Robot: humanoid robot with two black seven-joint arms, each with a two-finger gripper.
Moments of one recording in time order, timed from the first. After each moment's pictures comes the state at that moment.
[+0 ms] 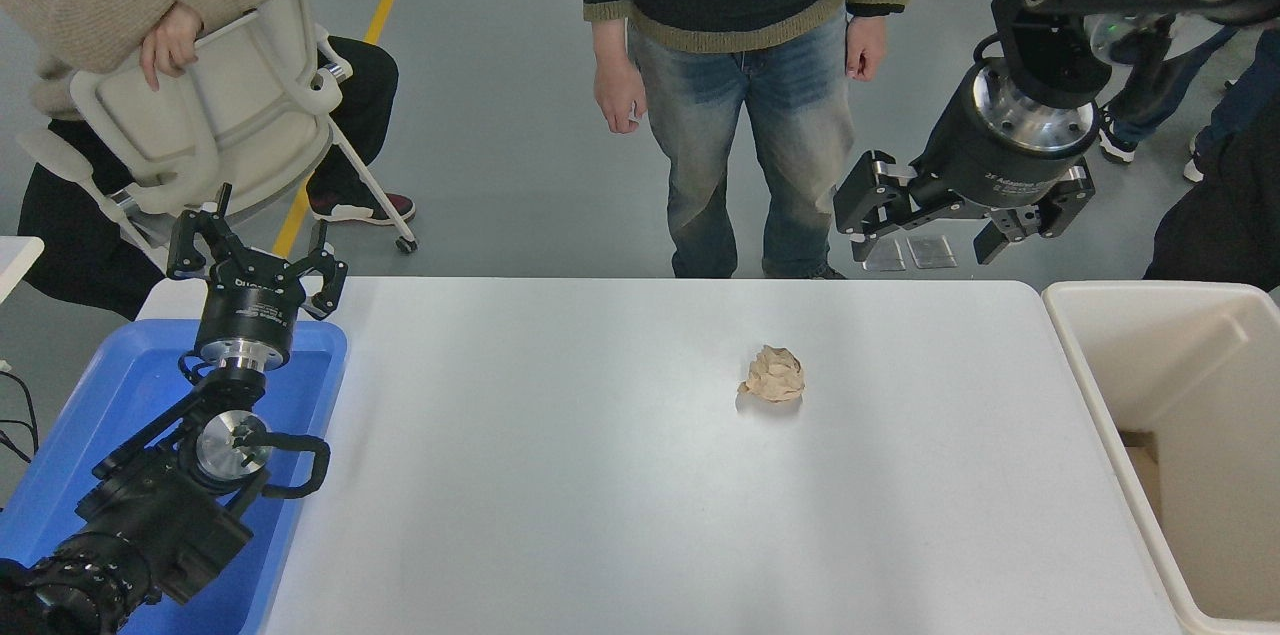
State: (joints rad) left arm -0.62 0.21 -0.90 -0.40 -0.07 -0.54 -0.56; right arm 2.29 -0.11 -1.30 1.31 0.16 0.78 -0.16
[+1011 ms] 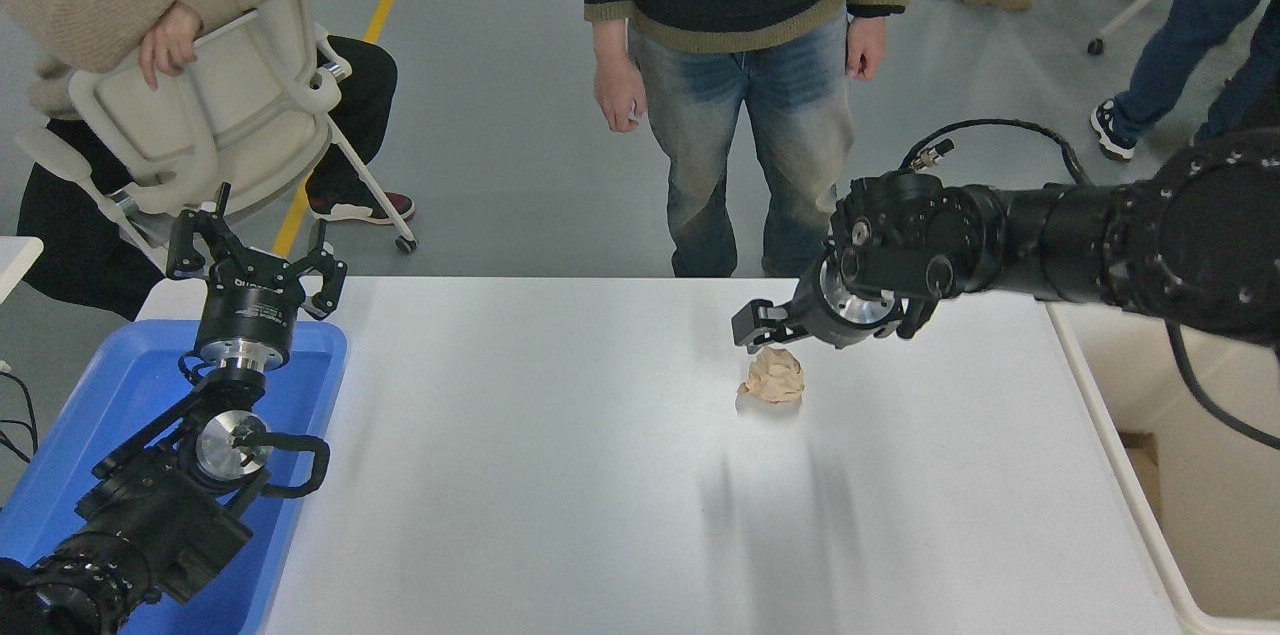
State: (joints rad) left arm -0.62 0.21 -0.90 -0.40 -0.07 -0.54 -0.56; right arm 1.47 0.00 -0.94 0.79 -0.26 0.34 -0.17
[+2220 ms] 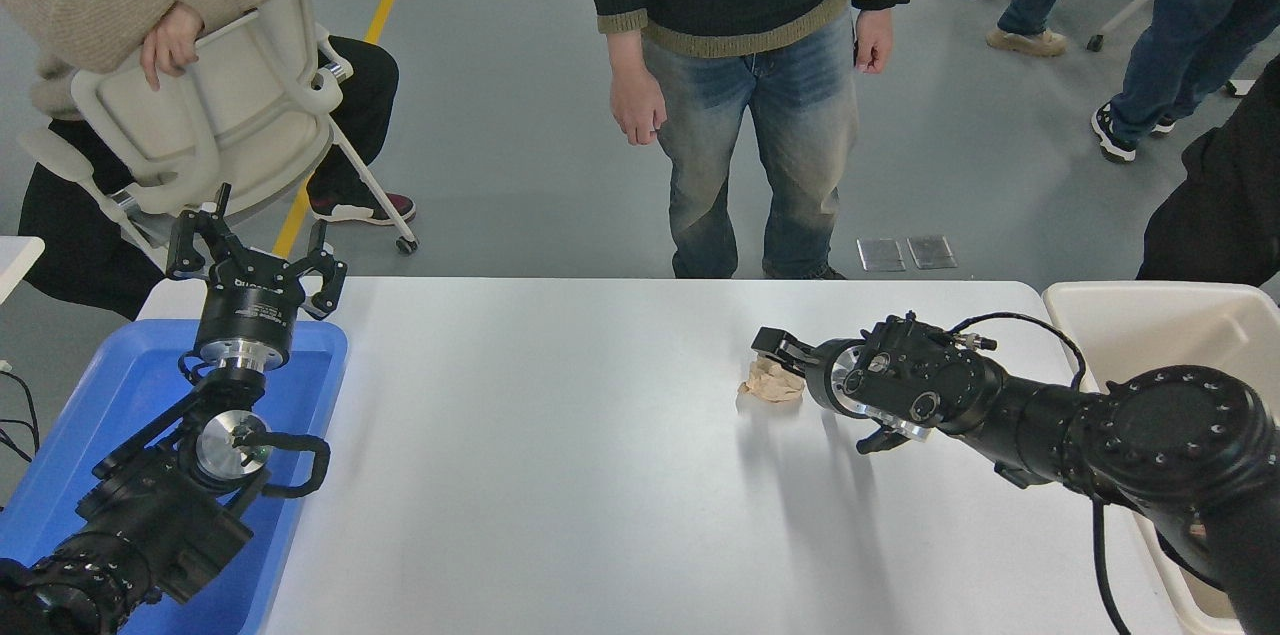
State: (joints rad) left arm -0.62 0.21 -0.90 -0.40 -0.07 -0.54 -0.56; right arm 1.02 0.00 -0.51 0.50 -0.24 0.00 -0.16
